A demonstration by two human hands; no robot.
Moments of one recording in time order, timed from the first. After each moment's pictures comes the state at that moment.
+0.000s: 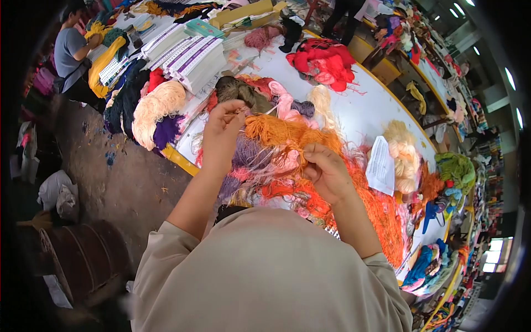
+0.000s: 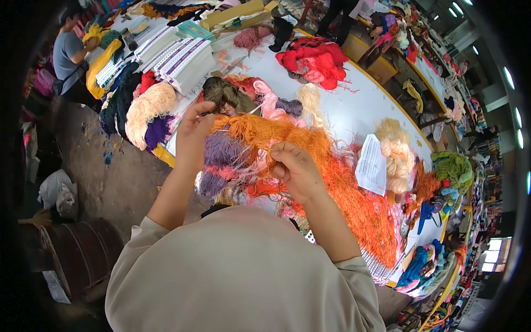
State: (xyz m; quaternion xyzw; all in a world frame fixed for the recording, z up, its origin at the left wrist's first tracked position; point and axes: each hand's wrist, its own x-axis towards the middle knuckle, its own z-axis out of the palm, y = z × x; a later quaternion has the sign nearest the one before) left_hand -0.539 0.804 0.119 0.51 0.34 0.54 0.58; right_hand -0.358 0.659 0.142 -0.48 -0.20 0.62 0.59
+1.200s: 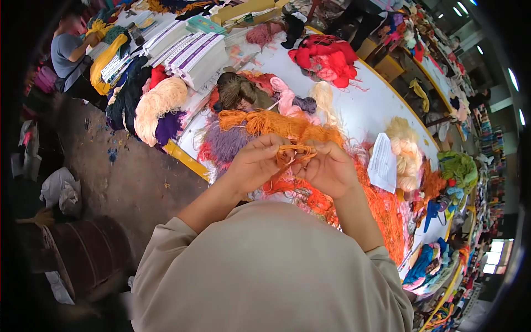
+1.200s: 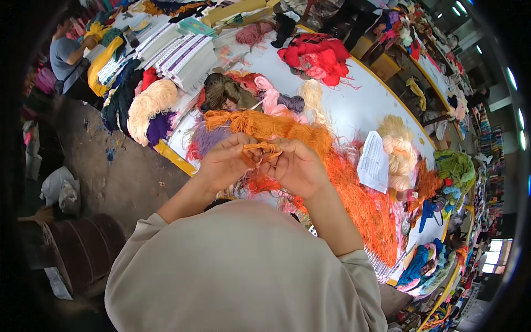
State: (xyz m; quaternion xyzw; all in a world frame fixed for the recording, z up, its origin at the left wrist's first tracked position) left_hand -0.526 0.761 0.091 0.21 0.00 0.23 0.95; right_hand -0.347 0.662 0.144 -0.28 -0.08 0.75 0.60
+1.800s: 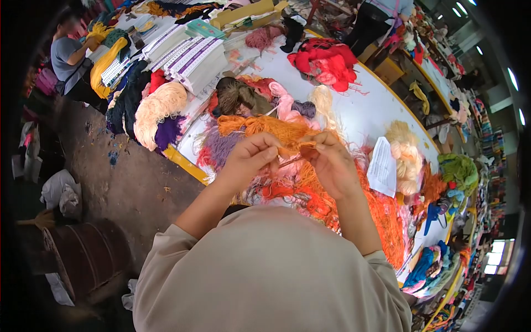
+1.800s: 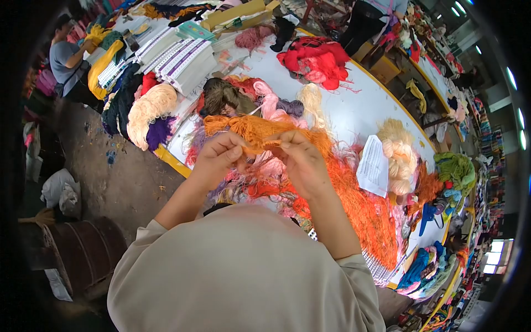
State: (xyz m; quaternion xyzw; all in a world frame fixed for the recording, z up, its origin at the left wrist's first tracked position) left_hand -0.534 0.772 0.107 0.49 0.15 0.31 0.80; right_hand -0.343 0.668 0.150 -0.41 -0.28 0.57 0.66
